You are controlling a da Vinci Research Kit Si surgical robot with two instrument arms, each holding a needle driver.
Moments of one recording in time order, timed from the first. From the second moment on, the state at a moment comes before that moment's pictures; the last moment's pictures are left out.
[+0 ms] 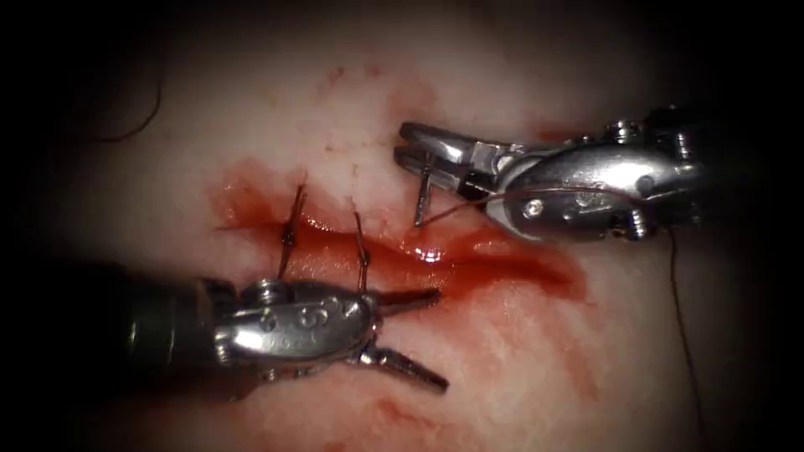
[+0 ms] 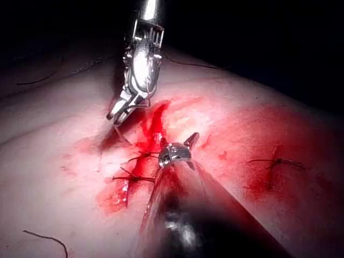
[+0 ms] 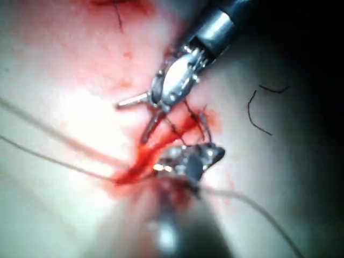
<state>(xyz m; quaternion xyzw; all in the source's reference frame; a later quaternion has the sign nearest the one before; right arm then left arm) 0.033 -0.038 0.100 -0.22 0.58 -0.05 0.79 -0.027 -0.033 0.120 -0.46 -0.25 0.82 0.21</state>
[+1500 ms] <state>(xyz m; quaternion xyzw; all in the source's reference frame) 0.033 -0.043 0.104 -0.09 0.57 0.04 0.82 -0.026 -0.033 0.120 -0.47 -0.25 0.82 0.21</state>
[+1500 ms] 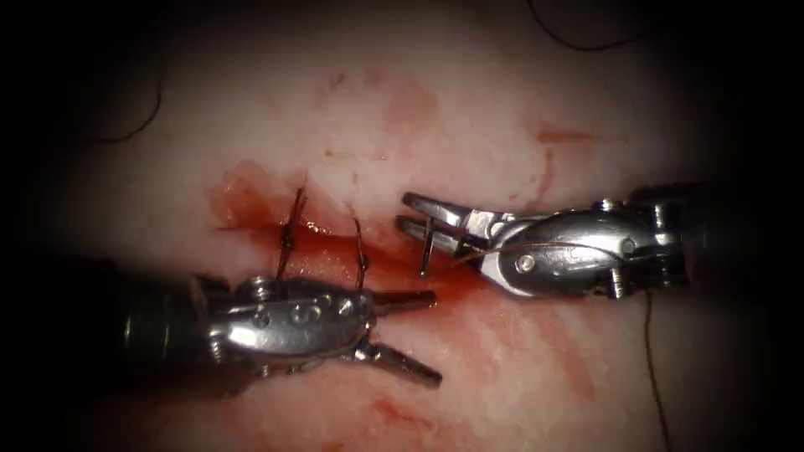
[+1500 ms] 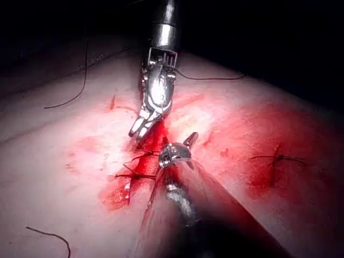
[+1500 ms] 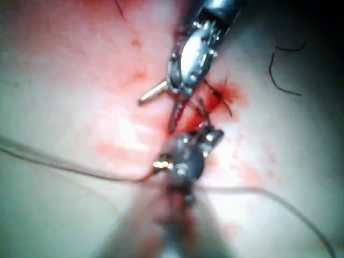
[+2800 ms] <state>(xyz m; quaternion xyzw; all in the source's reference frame) 0.033 -0.035 0.101 -0.01 0.61 0.20 0.77 -0.025 -0.033 0.125 -0.45 -0.26 0.83 0.22</state>
